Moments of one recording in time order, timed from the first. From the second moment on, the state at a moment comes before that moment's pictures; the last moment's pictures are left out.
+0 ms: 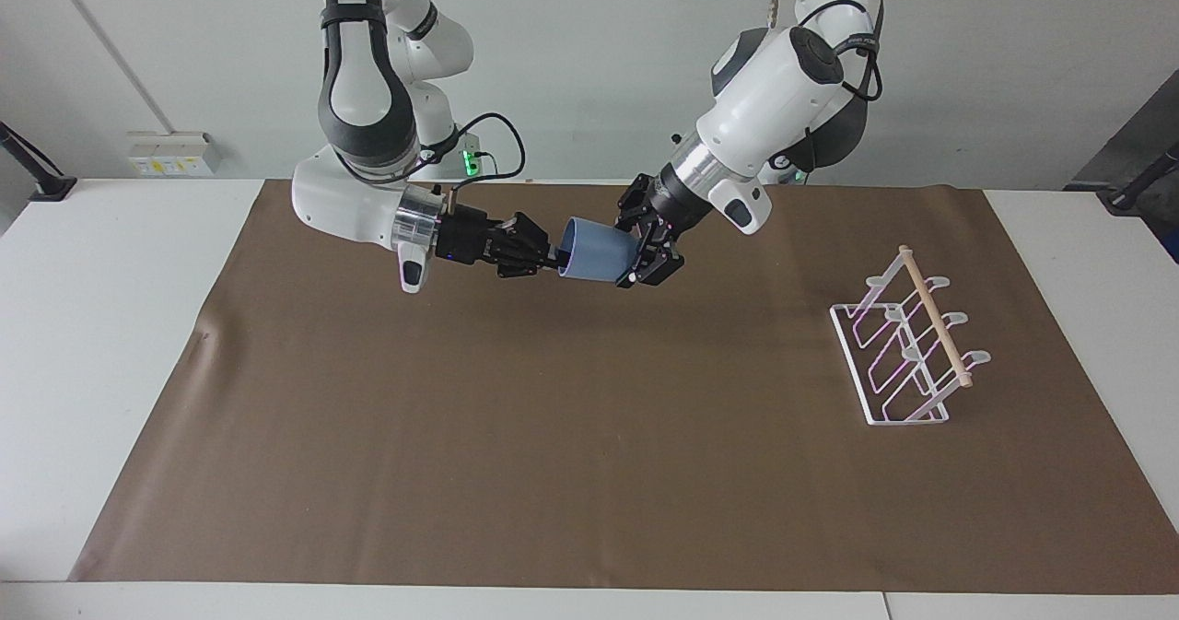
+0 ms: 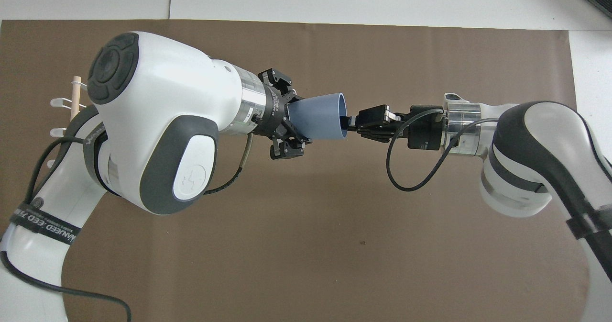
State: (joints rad) left arm -0.38 0.22 -0.20 -1.56 -0.43 2.08 -2.09; right arm 0.20 0.11 -0.02 -2.00 1.48 1.97 -0.39
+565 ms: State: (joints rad) left arm -0.39 0.22 -0.21 -1.56 -0.32 2.08 -2.10; right arm 0.20 0.11 -0.01 -2.01 1.48 1.98 -0.39
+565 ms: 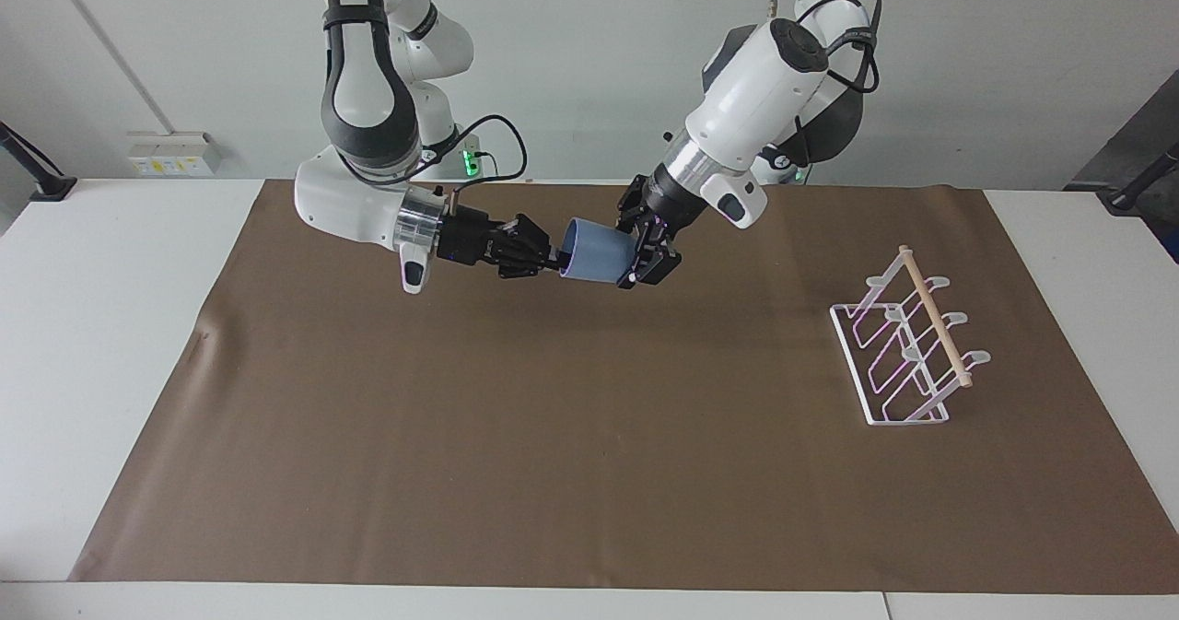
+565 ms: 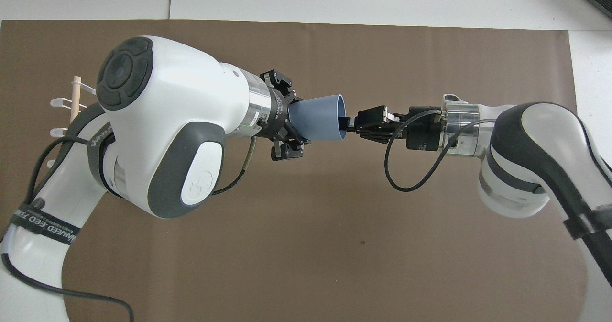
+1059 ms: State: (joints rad) left arm -0.39 0.22 -0.19 -1.57 -0.24 2.08 -2.10; right arm 0.19 0.10 -0.03 -2.01 1.47 1.98 -0.38
